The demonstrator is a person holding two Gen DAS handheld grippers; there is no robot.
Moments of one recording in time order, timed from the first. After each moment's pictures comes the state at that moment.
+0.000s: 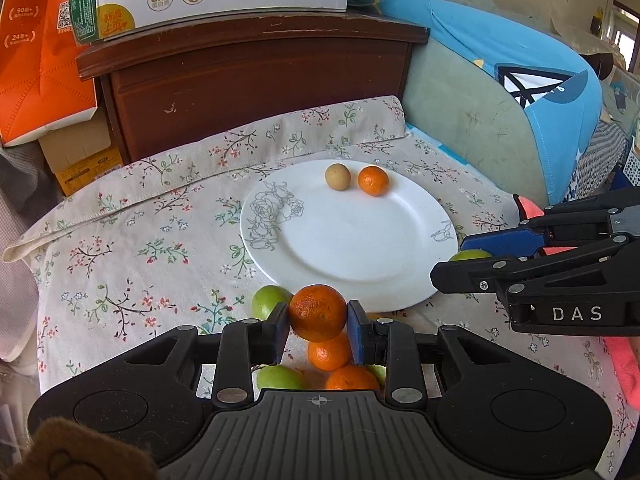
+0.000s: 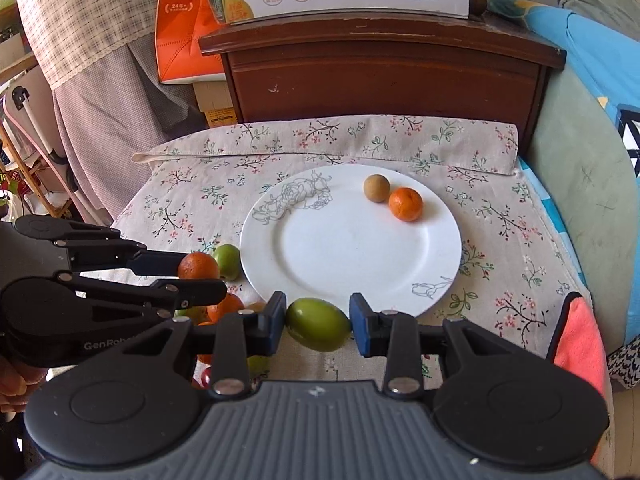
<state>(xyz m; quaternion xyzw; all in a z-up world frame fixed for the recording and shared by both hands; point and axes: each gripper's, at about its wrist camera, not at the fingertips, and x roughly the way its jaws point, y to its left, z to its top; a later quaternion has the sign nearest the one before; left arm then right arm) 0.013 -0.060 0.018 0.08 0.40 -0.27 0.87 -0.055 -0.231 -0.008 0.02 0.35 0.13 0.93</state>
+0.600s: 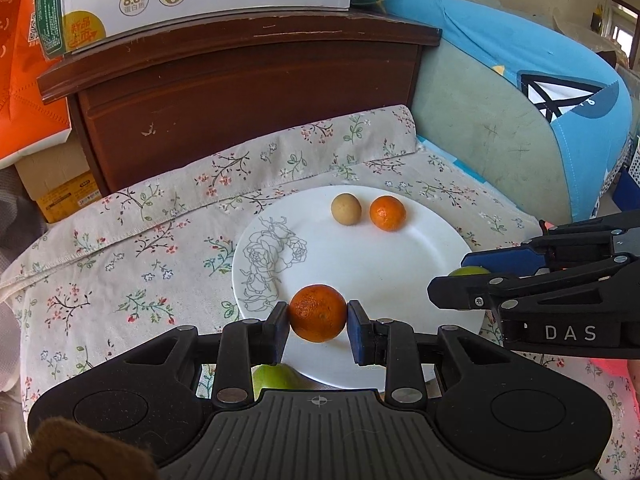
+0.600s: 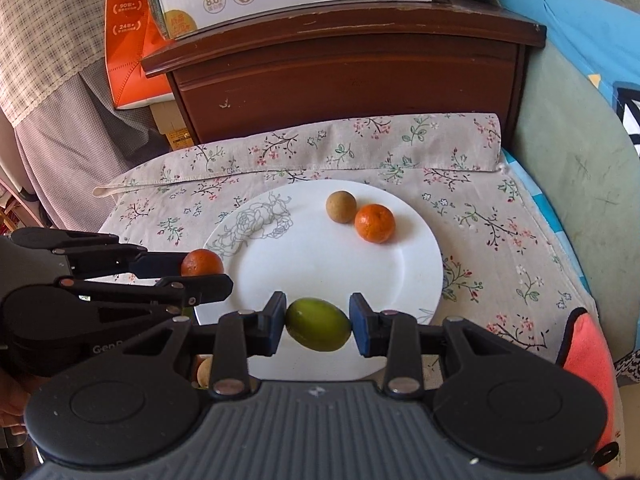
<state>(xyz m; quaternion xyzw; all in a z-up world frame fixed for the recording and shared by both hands) 0.062 -0.085 0.010 0.09 0.39 -0.28 0.87 -0.010 -0.250 -0.018 0.07 0.36 0.09 0.93</state>
